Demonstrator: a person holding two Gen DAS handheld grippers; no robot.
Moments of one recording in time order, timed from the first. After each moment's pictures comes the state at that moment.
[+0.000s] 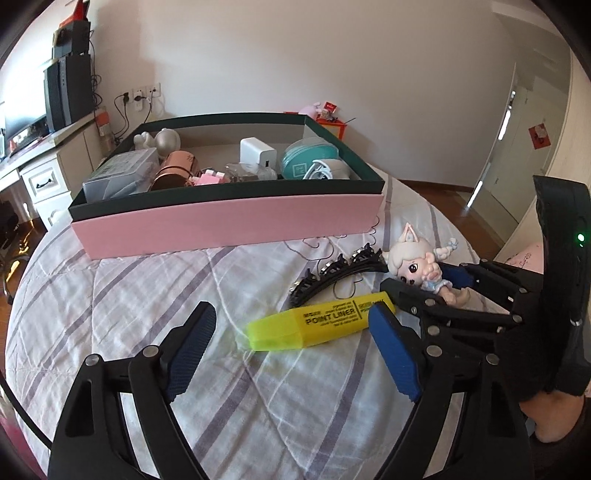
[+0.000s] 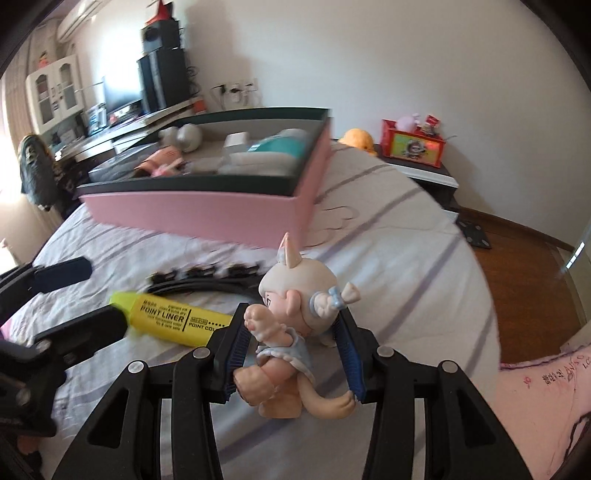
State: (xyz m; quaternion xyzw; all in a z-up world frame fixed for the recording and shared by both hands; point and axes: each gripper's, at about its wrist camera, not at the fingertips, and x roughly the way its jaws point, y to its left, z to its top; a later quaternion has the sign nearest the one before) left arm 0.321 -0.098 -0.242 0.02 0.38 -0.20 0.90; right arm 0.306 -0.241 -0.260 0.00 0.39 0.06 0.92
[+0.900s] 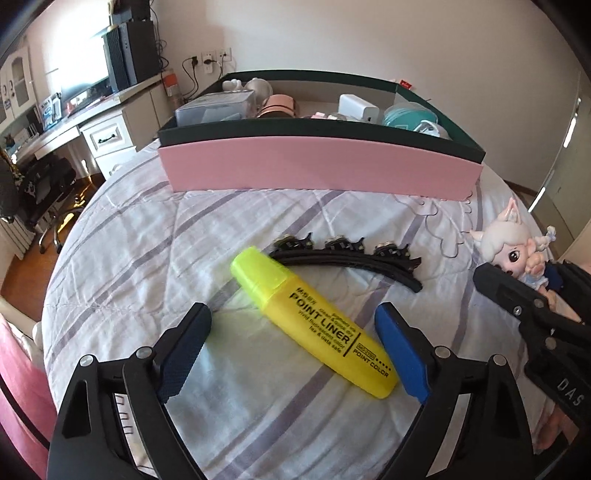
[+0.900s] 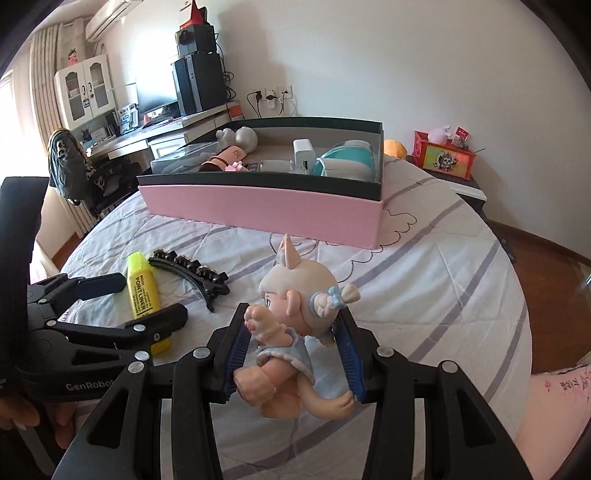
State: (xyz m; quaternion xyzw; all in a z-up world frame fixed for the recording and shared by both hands) left arm 0.323 -0.057 -0.268 0.02 0.44 -0.06 0.89; right arm 0.282 -0.207 -0.249 0.01 0.37 0.11 0.92
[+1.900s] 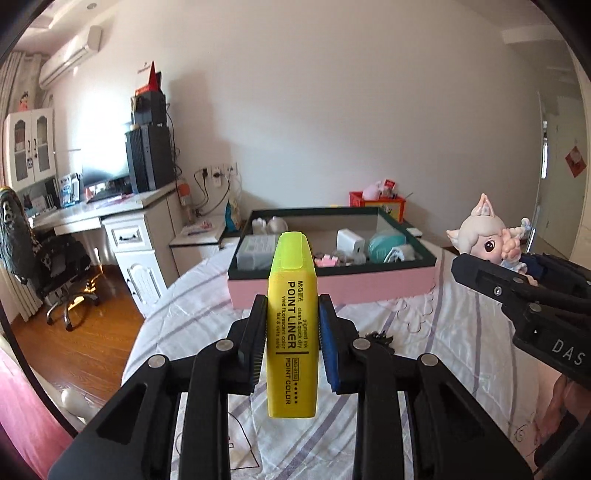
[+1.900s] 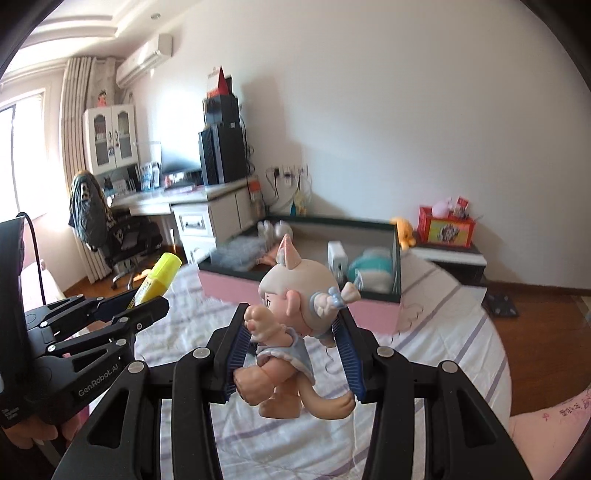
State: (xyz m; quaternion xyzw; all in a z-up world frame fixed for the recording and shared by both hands) left arm 0.237 -0.017 -0.177 0.03 0.21 -0.08 0.97; right arm 0.227 -0.176 -0.173 0.01 0.21 0.12 0.97
